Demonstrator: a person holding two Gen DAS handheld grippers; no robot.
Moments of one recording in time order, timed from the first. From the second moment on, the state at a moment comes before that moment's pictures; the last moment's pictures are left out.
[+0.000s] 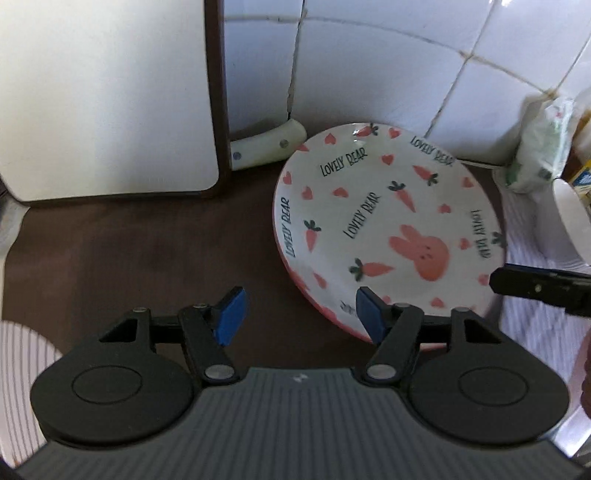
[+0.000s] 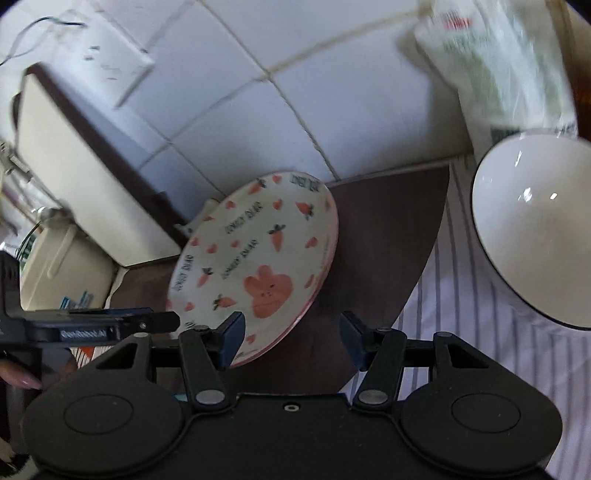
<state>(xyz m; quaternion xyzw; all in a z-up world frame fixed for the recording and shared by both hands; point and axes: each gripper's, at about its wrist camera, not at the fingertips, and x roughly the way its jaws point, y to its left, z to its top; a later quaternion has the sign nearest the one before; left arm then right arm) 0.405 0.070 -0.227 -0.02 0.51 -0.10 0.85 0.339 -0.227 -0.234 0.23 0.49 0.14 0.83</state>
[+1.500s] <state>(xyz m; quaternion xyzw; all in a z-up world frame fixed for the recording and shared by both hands) 0.292 0.069 -0.116 -0.05 0.52 -0.20 0.83 0.239 -0.239 -0.152 0.26 0.47 0.13 0.83</state>
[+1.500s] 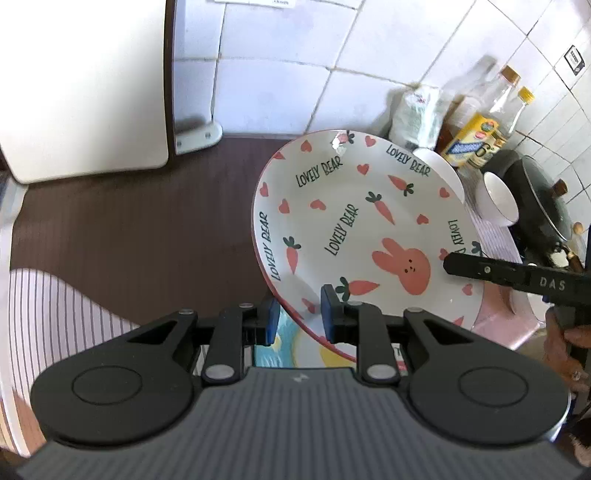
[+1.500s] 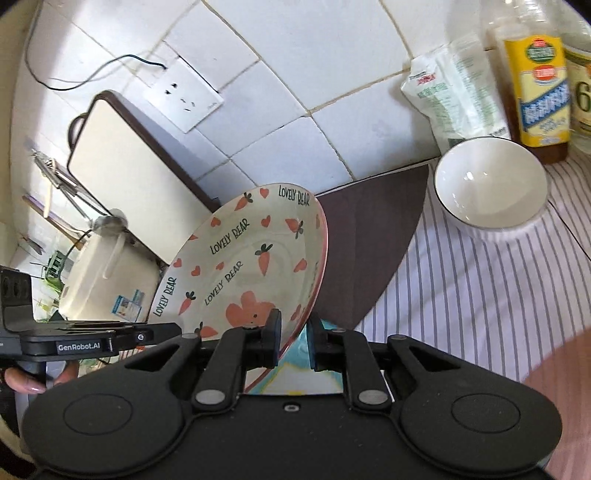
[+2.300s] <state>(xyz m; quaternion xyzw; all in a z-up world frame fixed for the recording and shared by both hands) 0.207 0.070 -0.174 -0.07 0.58 -0.18 0.80 0.138 -0.229 -0.178 0.31 0.50 0.09 0.80</state>
